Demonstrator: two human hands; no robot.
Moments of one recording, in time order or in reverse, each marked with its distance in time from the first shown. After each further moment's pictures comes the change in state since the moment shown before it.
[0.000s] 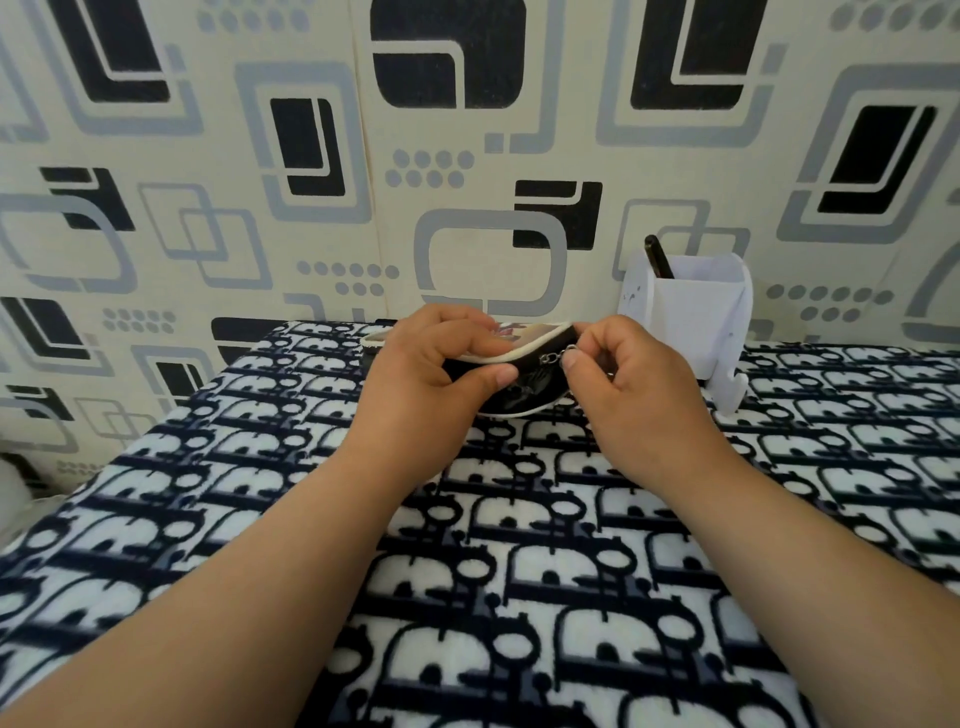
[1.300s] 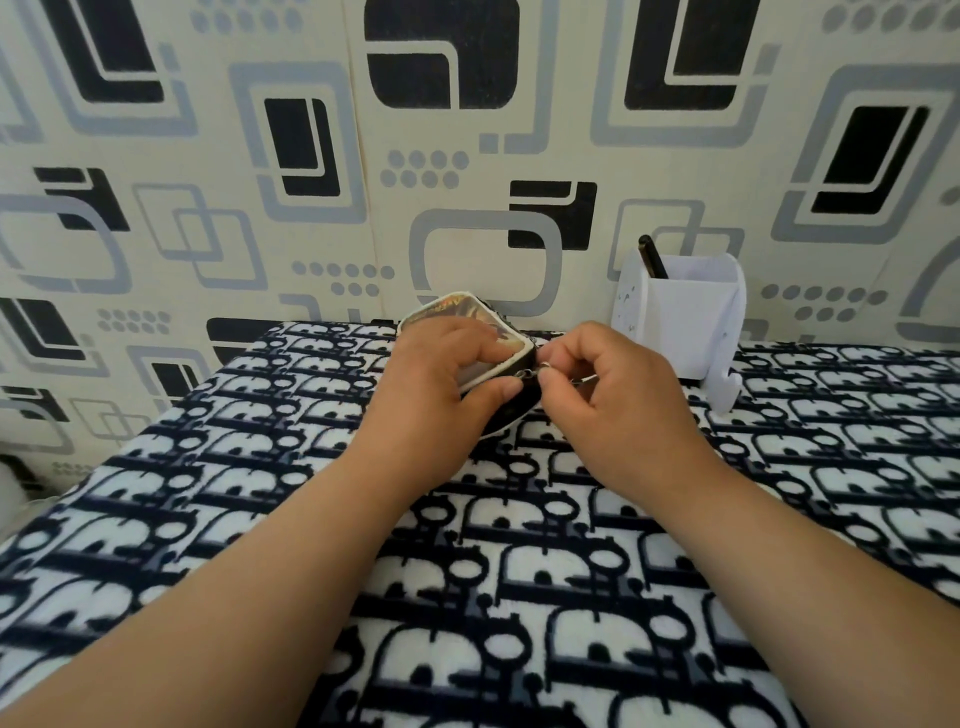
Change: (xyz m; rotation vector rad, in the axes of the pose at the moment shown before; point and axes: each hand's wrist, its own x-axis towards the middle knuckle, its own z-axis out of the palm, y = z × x) left_hand 0.000 -0.005 0.006 0.220 -0.070 0.125; right_hand -0.006 -0.005 0.003 -0.040 -0.040 -0.097
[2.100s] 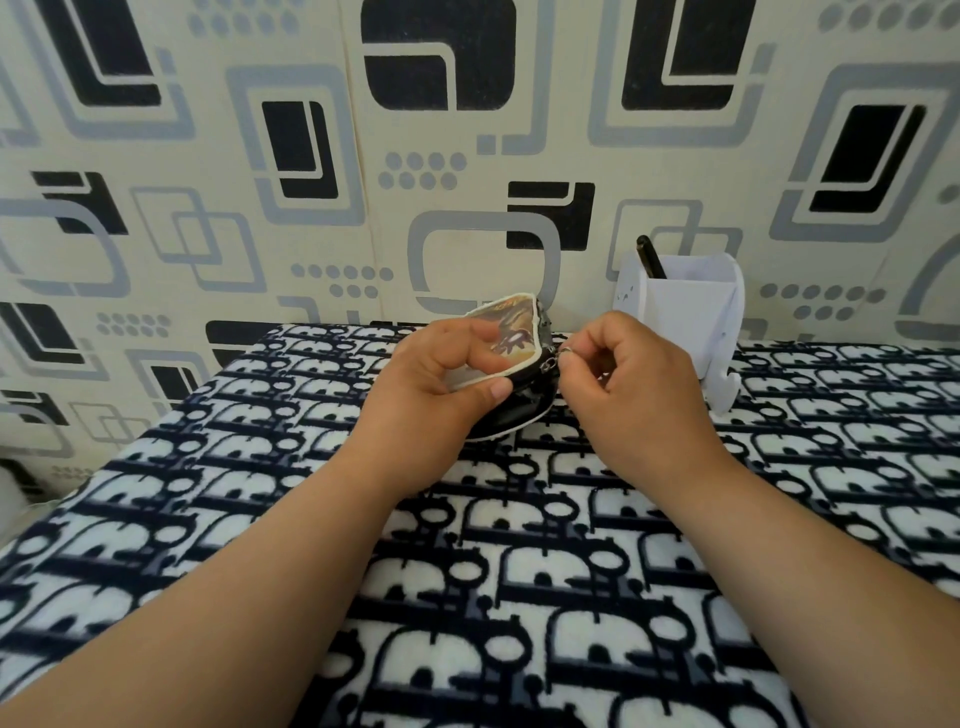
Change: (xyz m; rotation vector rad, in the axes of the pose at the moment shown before) left_hand -0.003 -0.004 -0.001 -0.405 -0.039 -0.155; right_hand 0.005 0.009 -0.003 -0.070 0.129 0.048
